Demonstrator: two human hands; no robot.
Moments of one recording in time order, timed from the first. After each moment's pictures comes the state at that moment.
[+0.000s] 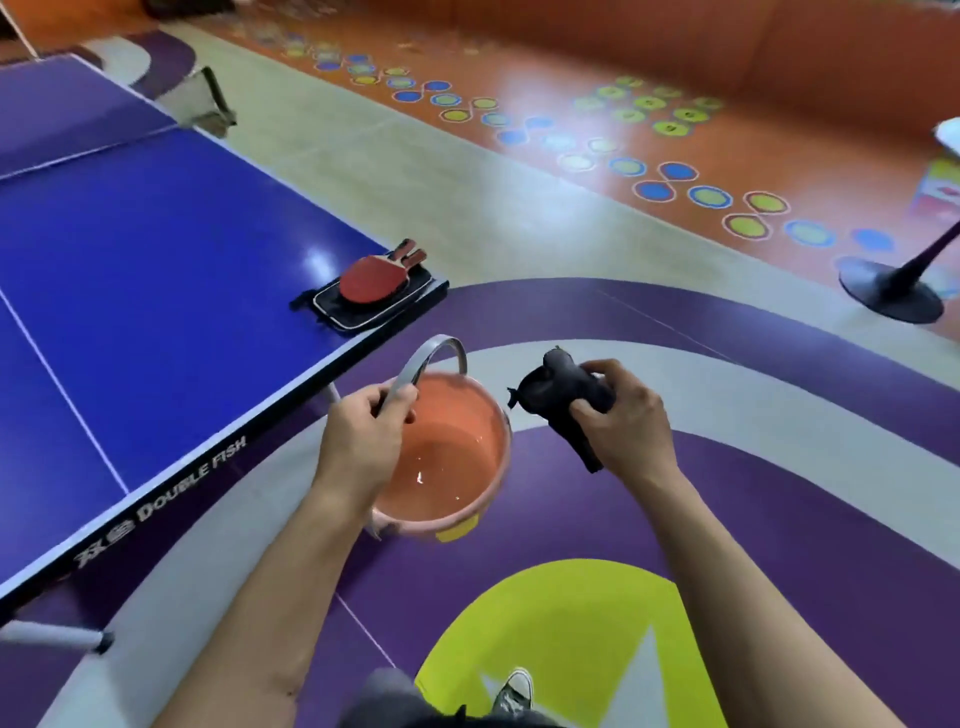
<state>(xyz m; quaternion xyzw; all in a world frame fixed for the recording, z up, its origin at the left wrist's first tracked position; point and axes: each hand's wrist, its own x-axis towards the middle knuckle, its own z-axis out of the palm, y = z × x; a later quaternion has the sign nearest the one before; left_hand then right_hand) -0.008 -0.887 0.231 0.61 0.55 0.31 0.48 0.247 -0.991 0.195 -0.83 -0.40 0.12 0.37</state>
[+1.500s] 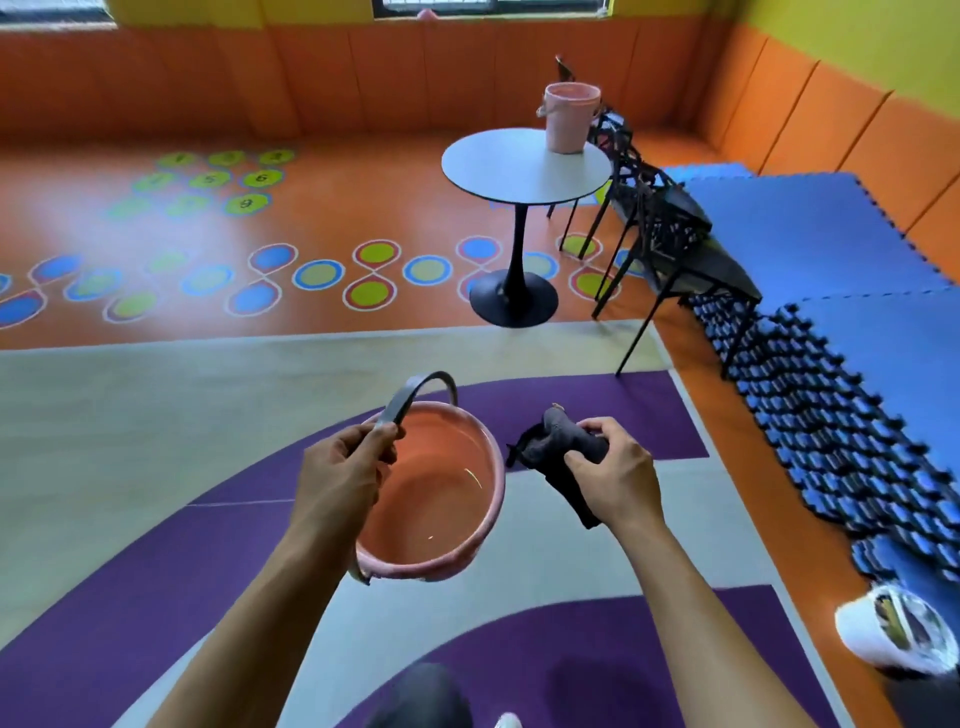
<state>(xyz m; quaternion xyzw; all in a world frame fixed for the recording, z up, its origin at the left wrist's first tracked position) 1.175 -0.871 0.245 0.70 0.28 0.12 0.64 1.285 -1.128 0.164 -0.91 0.02 0.01 0.41</state>
